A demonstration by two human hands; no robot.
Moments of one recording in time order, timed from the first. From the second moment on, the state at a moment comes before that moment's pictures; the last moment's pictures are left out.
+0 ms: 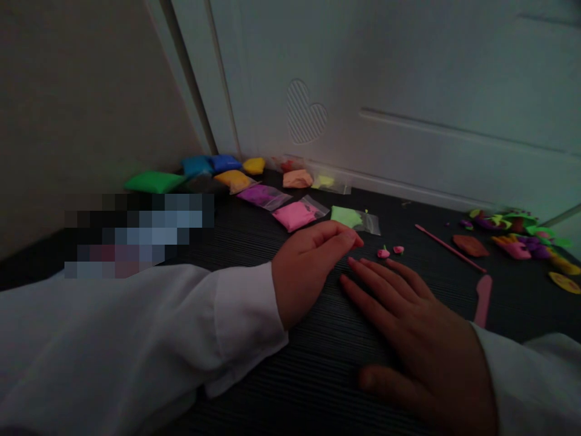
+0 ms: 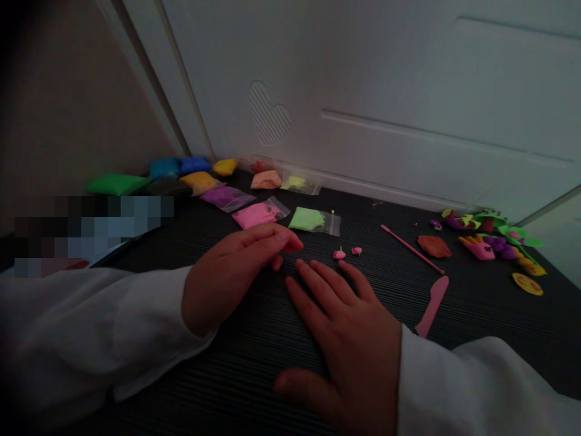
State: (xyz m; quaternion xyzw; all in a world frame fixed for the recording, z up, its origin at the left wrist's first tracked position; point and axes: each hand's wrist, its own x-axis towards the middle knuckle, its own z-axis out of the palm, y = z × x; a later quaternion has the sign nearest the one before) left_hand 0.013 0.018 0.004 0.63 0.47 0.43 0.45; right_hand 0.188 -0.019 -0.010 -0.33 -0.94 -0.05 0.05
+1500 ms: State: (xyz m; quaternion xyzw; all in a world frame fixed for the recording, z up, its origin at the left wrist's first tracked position) left_hand 0.013 0.018 0.005 0.64 0.48 0.41 0.43; right_hand 0.192 -0.014 -0.006 -0.30 -0.95 -0.04 0.04
